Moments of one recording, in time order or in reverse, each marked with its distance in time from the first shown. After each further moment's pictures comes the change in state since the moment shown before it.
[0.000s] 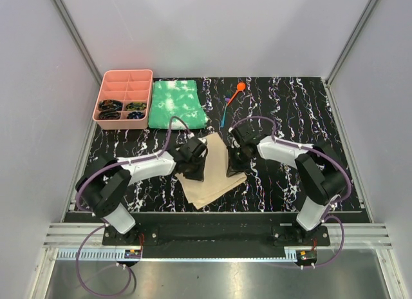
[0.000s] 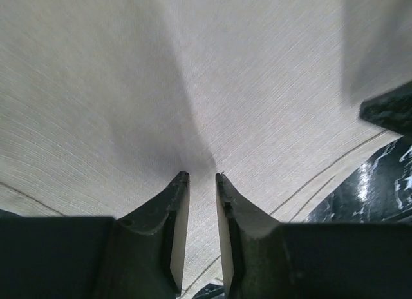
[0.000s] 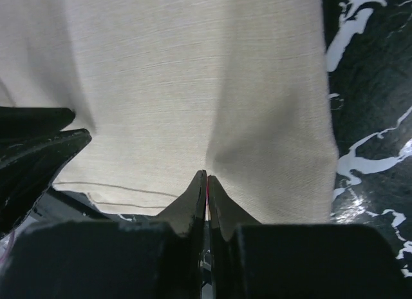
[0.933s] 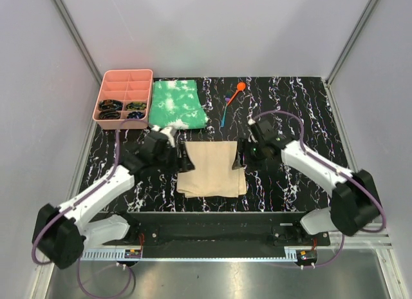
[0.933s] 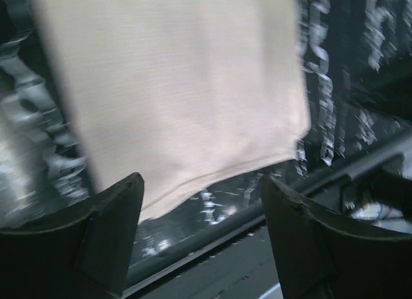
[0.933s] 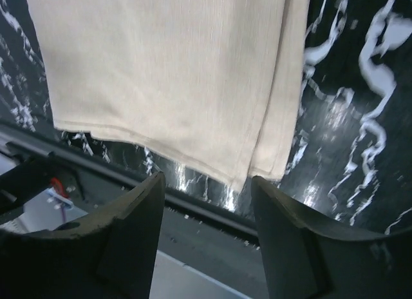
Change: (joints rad) left arm 0.171 -0.507 -0.150 -0.058 0.142 -0.064; right arm -0.065 -0.289 -0.016 -0.180 0.090 0.062
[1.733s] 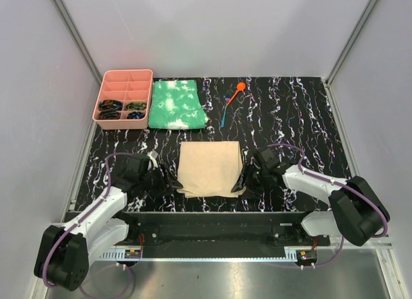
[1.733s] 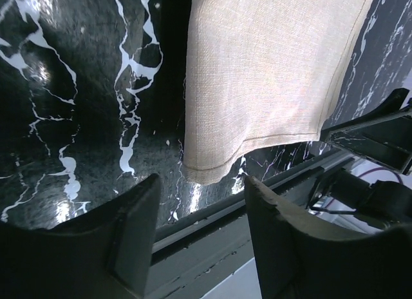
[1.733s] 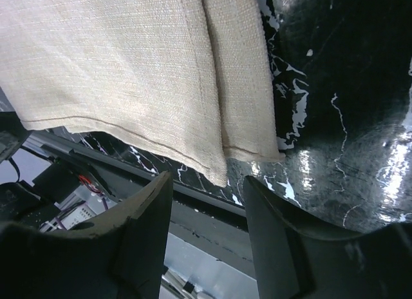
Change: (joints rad) left arm 0.284 -0.193 -0.392 0.081 0.274 -0.162; right arm 0.053 -0.118 -0.435 0.299 -0.146 0.398
